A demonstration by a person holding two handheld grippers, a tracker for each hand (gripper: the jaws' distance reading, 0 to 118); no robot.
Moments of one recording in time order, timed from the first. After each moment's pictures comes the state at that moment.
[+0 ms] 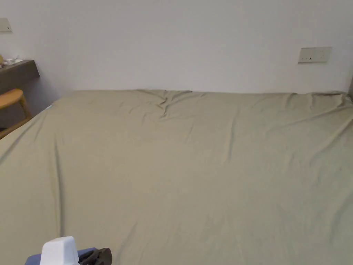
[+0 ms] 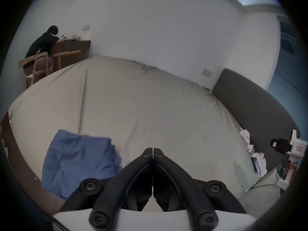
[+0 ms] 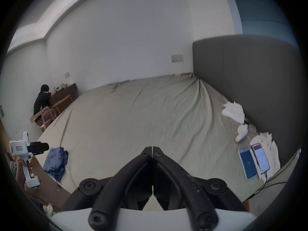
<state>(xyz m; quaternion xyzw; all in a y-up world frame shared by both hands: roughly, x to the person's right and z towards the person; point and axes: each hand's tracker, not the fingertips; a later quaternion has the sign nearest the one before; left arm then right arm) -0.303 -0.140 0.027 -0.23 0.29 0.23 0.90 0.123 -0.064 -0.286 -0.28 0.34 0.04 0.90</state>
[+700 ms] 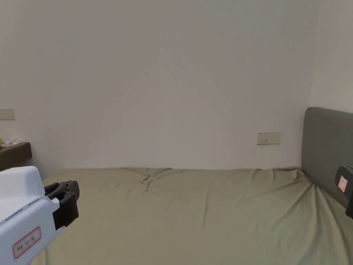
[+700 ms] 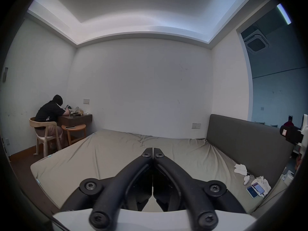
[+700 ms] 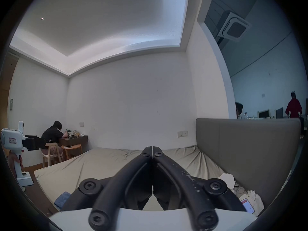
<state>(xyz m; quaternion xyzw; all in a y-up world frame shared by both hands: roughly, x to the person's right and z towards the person) -0.192 0.116 0.088 -0.01 0.34 0.04 0.94 0.199 0.109 -0.191 0.03 0.36 -0.04 0.93</state>
